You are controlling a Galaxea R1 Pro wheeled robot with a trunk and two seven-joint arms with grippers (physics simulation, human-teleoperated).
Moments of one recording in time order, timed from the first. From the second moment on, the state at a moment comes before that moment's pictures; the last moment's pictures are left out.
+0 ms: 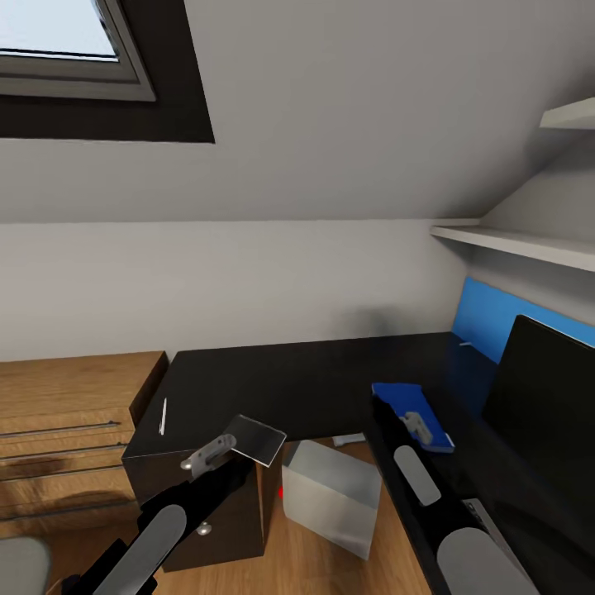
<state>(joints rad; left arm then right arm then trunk) -0.27 0.21 -0.54 -1.61 1.25 0.36 0.87 -0.59 0.05 0.01 -0.76 -0.98 -0.07 -0.13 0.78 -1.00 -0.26</state>
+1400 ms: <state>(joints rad) -0.27 0.21 -0.54 -1.61 1.25 0.36 0.86 -0.59 0.03 0.16 -0.83 -0.83 0.29 -0.15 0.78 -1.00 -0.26</state>
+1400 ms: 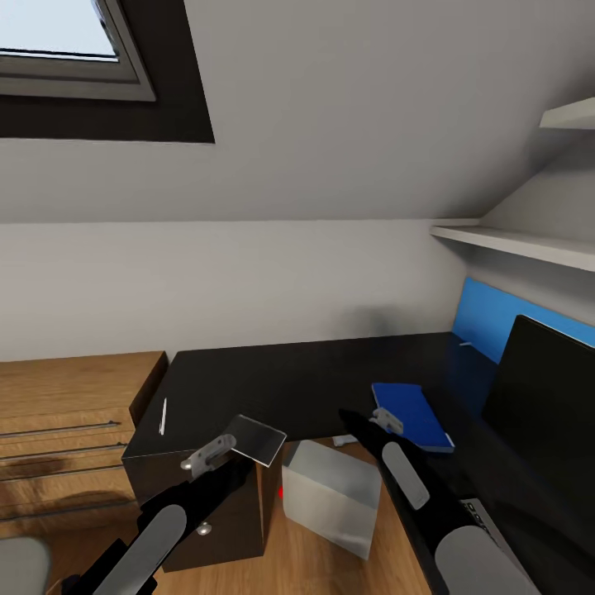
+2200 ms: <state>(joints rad) -0.27 0.21 -0.54 -1.61 1.25 0.36 0.87 -0.59 0.03 0.16 -0.84 -0.89 0.31 -0.15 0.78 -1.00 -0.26</state>
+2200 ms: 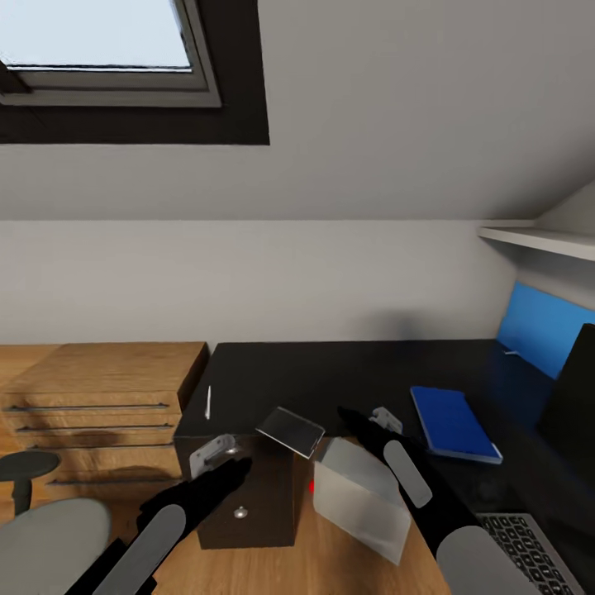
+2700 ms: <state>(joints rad) -0.27 0.21 -0.53 -1.61 1.25 0.36 0.87 -0.58 0.01 0.16 -0.84 -0.89 0.31 -0.01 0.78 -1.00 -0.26</state>
